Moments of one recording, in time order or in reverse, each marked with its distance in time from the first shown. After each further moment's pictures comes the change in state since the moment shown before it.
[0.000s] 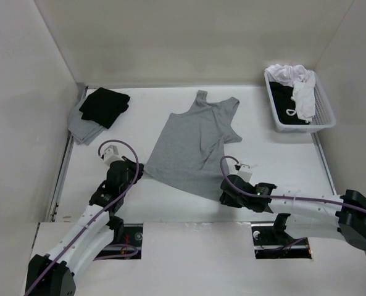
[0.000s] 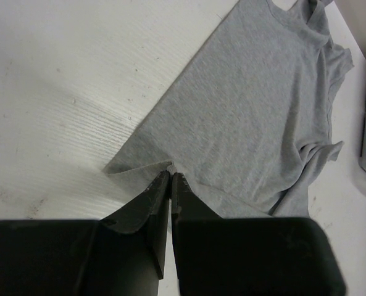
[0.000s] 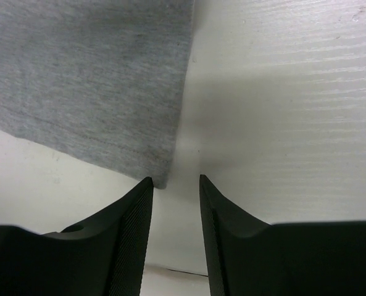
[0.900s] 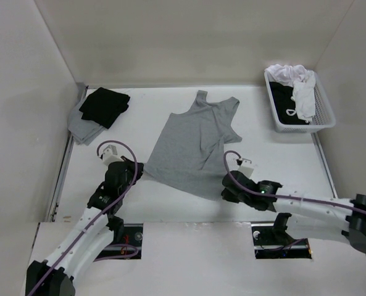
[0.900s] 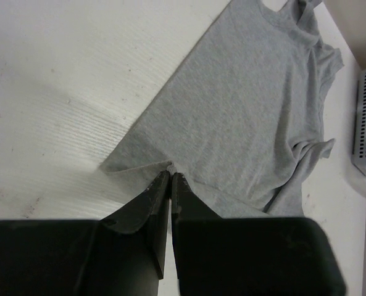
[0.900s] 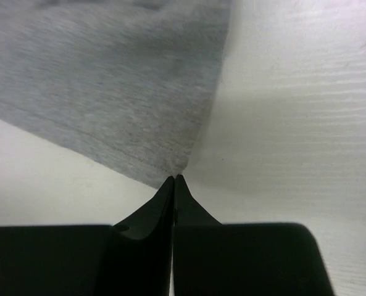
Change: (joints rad) left arm -0.004 -0.039 -0.007 -0.008 0.002 0.000; right arm 0.000 0.013 0.048 0.005 0.021 -0.006
